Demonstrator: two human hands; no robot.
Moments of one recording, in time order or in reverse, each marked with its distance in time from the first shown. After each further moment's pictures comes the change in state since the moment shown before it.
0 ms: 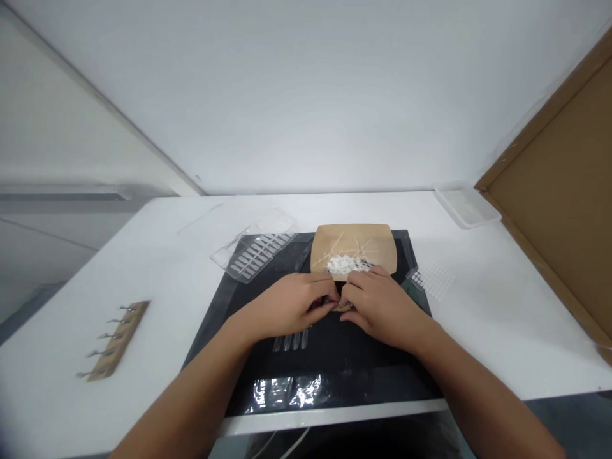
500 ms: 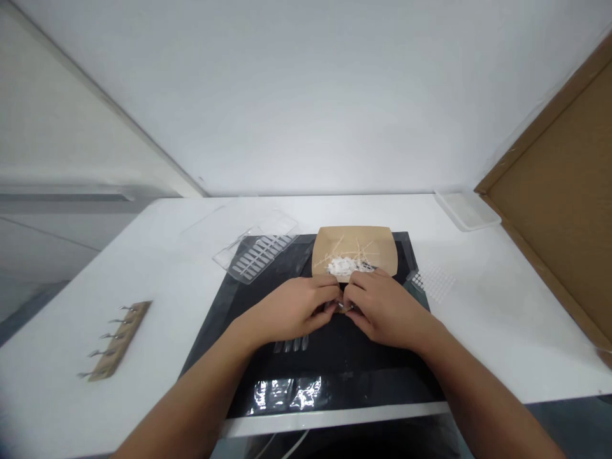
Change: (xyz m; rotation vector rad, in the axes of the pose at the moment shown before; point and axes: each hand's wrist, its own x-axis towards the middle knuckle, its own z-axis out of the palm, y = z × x) left_hand 0.002 0.004 0.004 0.049 -0.015 0.020; right_hand 0.000 0.000 -0.006 0.041 -0.033 -0.015
